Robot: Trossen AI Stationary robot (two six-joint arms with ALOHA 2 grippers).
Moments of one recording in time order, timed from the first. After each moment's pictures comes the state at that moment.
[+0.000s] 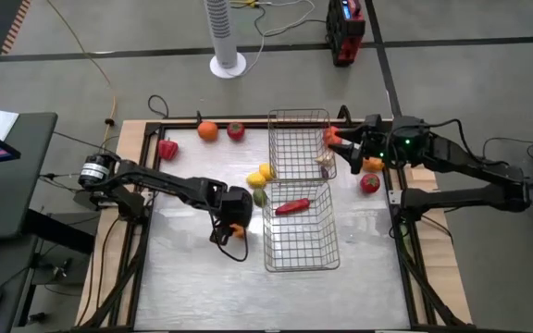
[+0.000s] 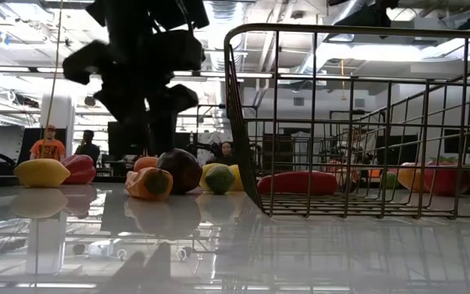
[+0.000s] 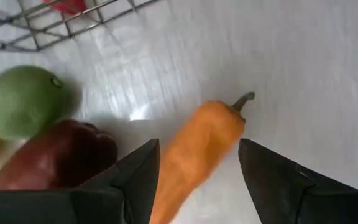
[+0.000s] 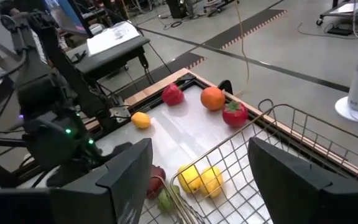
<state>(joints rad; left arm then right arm) -0.07 1.63 1.06 -0.63 0.06 0.26 -0.28 0.82 0.98 -0.41 0.10 0.34</state>
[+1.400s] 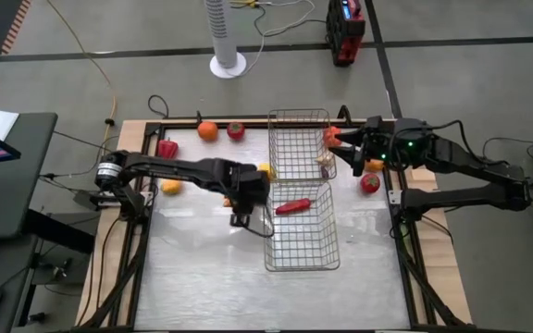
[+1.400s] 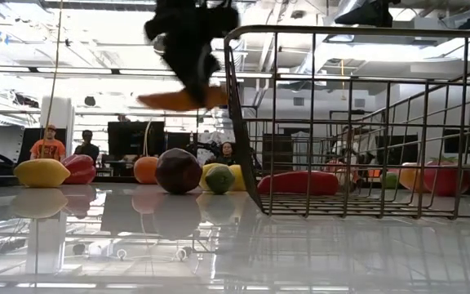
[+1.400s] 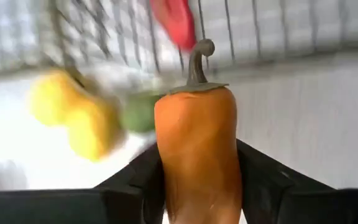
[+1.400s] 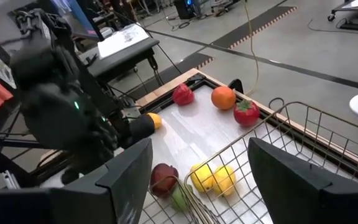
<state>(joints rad) 0.01 1.76 1.51 -0.95 -0.08 0.12 -0.24 0.81 0.98 -0.40 0.10 0.38</state>
